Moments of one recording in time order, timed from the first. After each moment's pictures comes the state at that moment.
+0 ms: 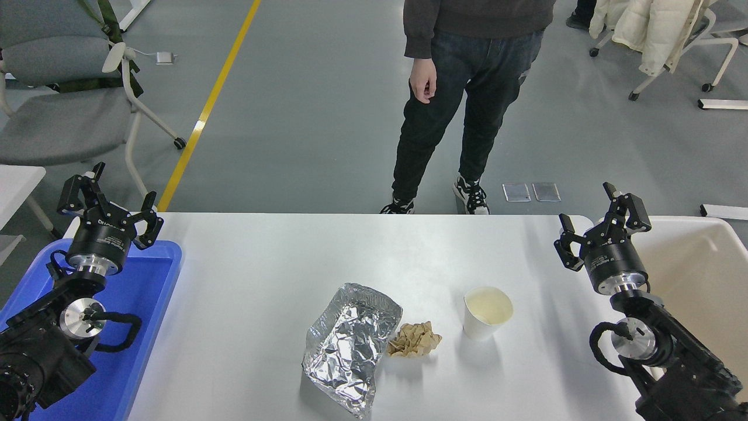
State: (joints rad) left arm -0.65 0.37 -0.67 -0.23 -0.08 -0.64 -0.64; right arm 0.42 -0.21 1.17 0.72 -0.47 0.17 0.47
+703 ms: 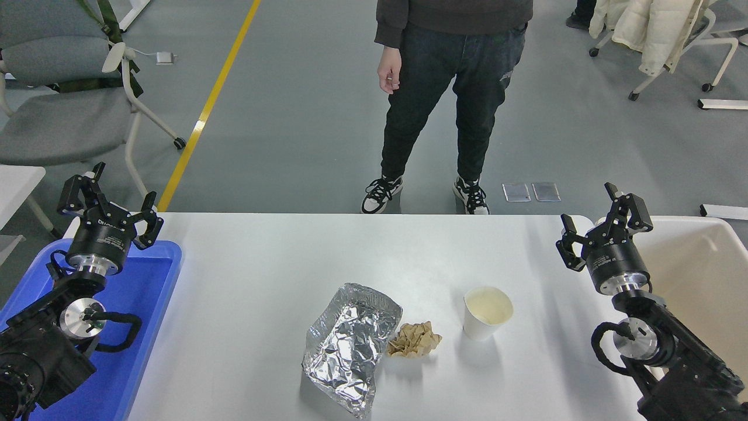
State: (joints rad) left arm -0.65 0.37 -0.67 -0.23 -0.08 -0.64 -0.64; right arm 0.42 -0.22 1.16 0.71 -0.47 0.17 0.47
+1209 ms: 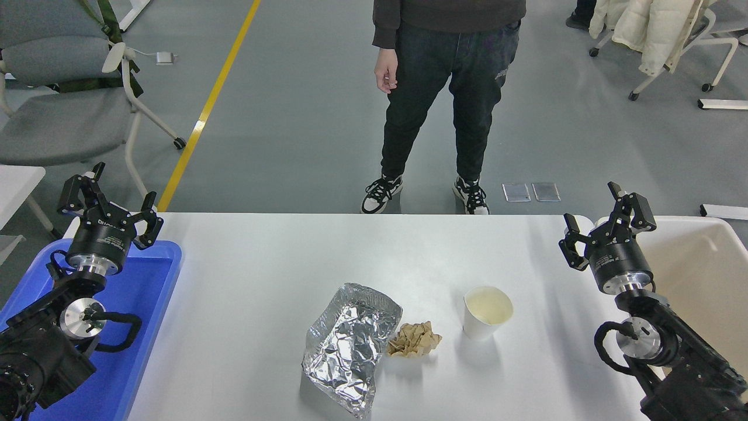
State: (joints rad) left arm -0.65 0.37 -0.67 -0.23 -0.08 -0.64 -0.64; right arm 0.43 -0.23 1.17 0.72 -0.47 0.17 0.47
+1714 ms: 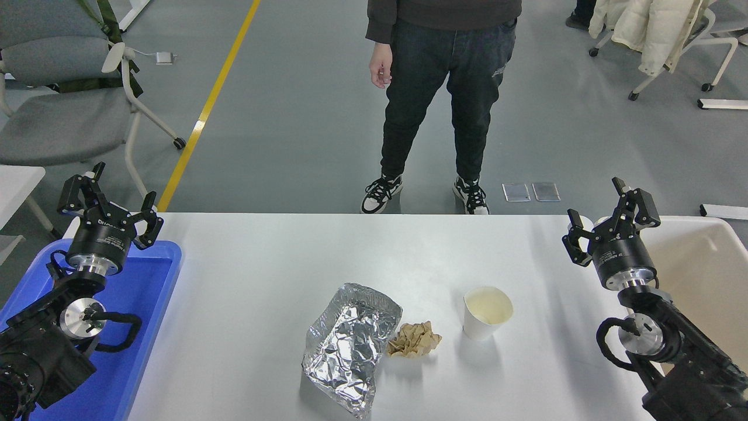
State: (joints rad) left arm -0.65 0.37 -0.67 -0.24 -0.08 -0.64 -0.64; right arm 0.42 -0.23 1.17 0.71 -0.46 0.17 0.46
